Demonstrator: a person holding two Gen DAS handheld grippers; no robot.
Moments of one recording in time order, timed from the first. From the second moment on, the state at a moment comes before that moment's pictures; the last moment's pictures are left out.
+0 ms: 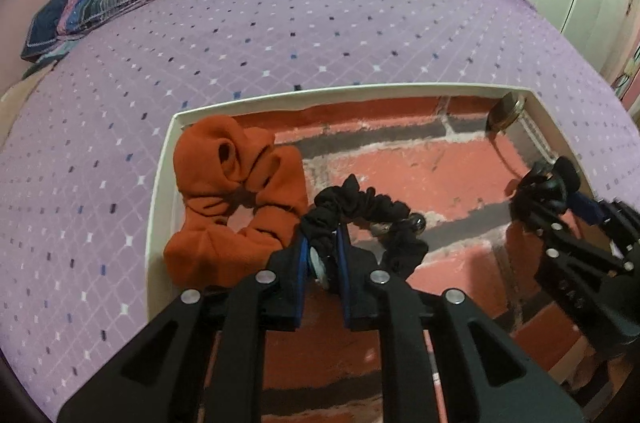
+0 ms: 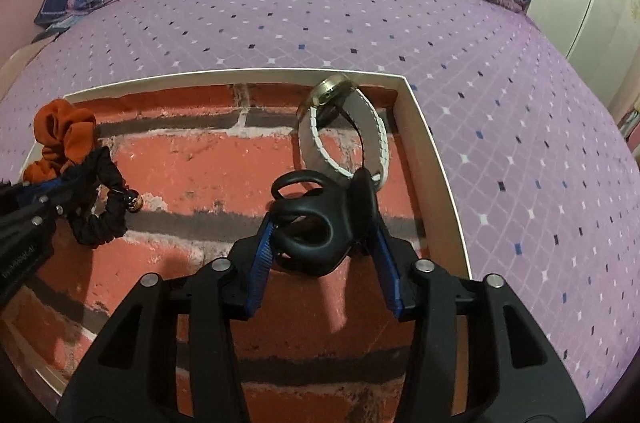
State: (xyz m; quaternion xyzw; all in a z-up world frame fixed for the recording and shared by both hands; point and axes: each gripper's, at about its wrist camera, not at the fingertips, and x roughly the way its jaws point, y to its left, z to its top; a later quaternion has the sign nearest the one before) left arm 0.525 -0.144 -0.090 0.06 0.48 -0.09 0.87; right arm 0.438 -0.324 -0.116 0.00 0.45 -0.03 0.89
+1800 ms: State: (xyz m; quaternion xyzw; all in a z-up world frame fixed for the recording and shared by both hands) left arm 0.264 -0.048 0.016 0.00 0.37 -0.09 0.92; right arm 0.174 -0.357 -0.025 0.02 0.34 -0.09 0.93
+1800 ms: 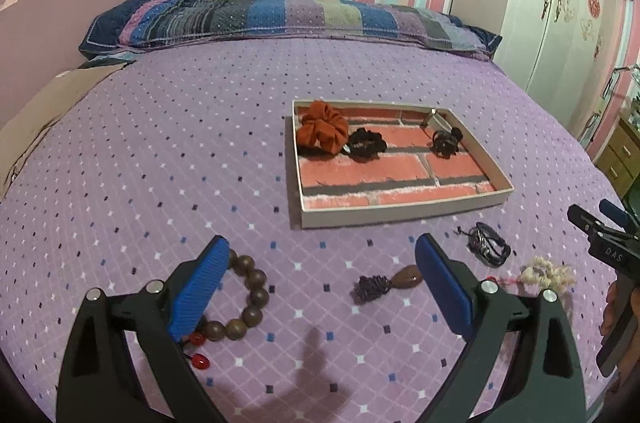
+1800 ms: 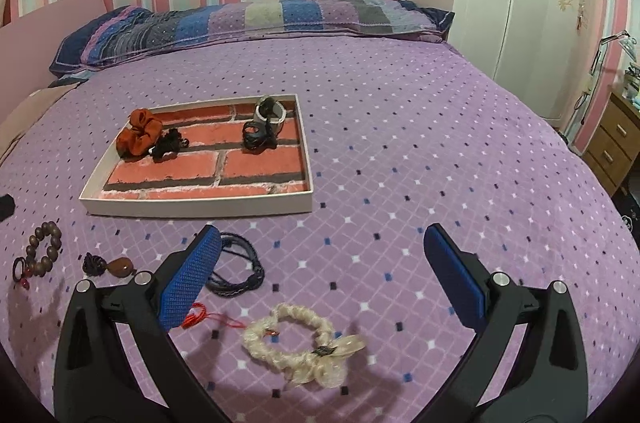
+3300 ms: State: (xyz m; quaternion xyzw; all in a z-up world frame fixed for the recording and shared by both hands) left arm 0.291 -0.099 -0.093 0.01 0.44 -0.15 0.89; right arm 0.233 -0.321 -0.128 0.00 0.43 -0.06 0.90
